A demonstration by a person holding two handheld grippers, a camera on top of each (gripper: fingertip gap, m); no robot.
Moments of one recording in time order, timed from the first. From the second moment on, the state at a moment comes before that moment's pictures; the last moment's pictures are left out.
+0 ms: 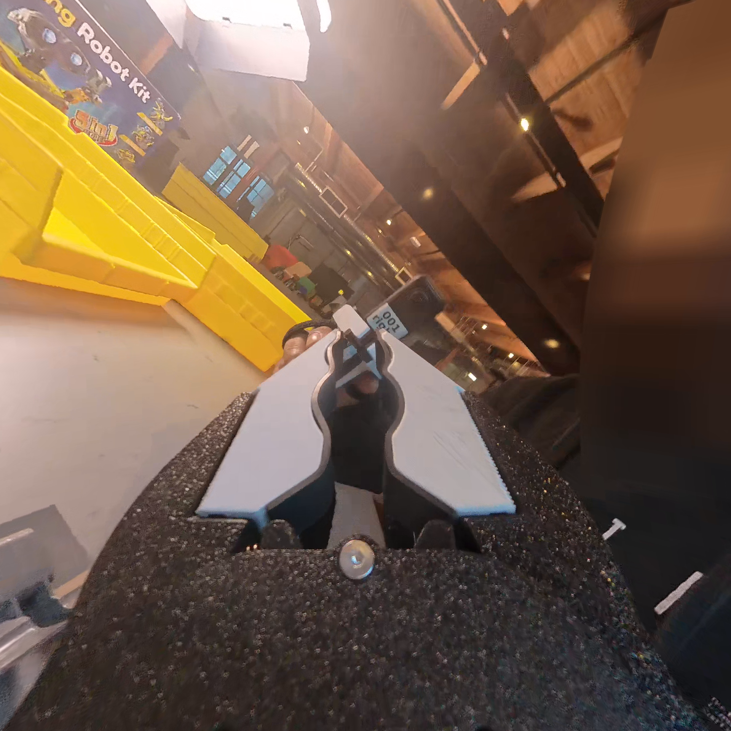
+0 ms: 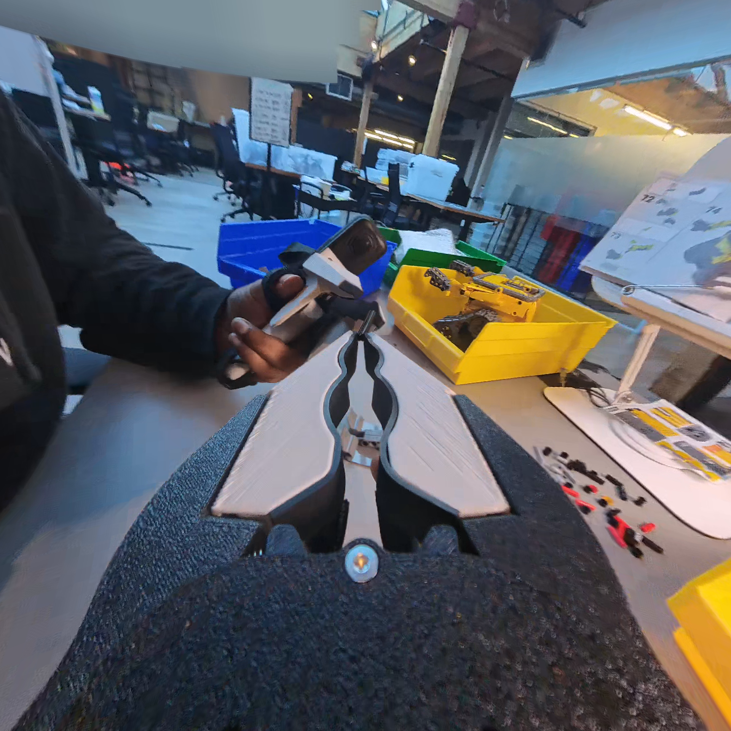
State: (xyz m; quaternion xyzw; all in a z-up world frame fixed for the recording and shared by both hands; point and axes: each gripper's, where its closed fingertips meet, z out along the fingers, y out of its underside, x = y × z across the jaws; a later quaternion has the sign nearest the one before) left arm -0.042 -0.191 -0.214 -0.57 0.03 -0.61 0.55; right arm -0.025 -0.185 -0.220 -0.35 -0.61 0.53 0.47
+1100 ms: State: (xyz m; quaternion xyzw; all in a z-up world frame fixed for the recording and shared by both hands) left arm -0.011 -0.221 -0.209 -0.59 0.26 -0.40 0.65; right arm -0.008 -0.214 -0.211 -0.32 -0.60 0.63 0.37
